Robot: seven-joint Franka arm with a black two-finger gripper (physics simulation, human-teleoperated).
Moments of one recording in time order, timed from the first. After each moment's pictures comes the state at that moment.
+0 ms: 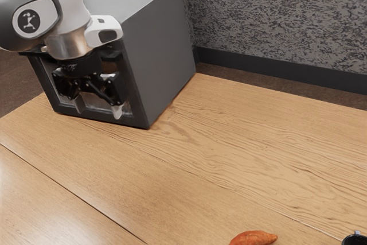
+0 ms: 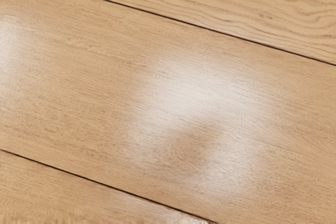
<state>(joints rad) 0.12 -0.19 -0.04 -1.65 0.07 1.51 -0.18</state>
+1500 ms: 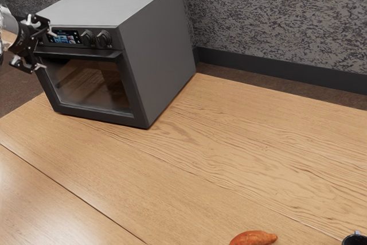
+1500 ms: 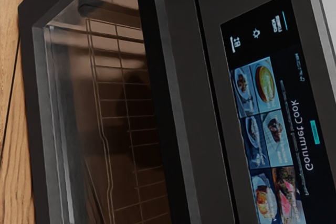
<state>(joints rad) 0.79 -0.01 -0.16 -1.70 -0.24 2.49 -0.94</state>
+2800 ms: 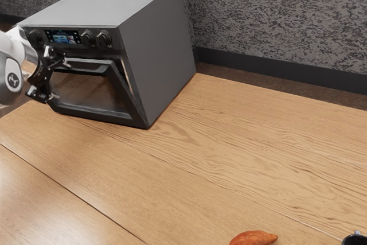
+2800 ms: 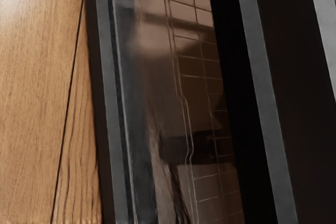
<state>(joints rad) 0.74 -0.05 -0.16 -1.91 -0.16 2.60 -1.03</state>
